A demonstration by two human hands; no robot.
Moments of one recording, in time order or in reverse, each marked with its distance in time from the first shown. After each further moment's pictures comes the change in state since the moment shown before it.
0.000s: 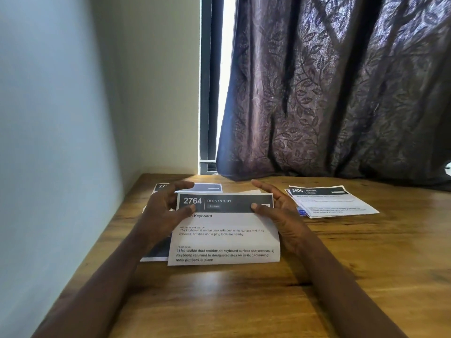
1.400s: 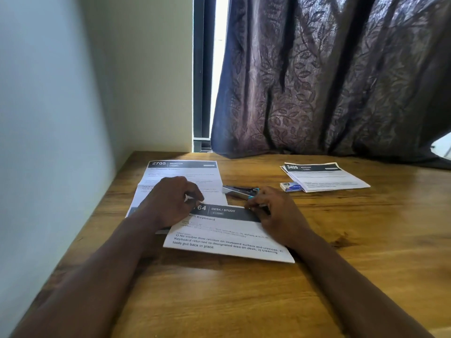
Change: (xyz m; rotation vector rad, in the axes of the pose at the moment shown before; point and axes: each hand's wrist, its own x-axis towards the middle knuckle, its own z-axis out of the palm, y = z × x) left_hand -0.003 -0.004 0.013 0.788 -0.174 0.155; right_hand -0.030 0.033 -0.007 -1.233 0.001 -0.374
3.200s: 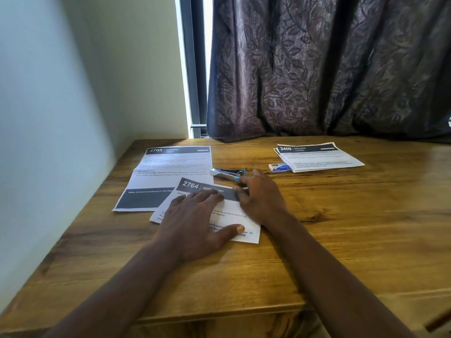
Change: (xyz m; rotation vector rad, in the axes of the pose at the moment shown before) left_hand -0.073 0.112 0.037 0.297 -0.191 -0.033; right_hand -0.010 -0.011 -0.001 -0.084 -0.011 0.197
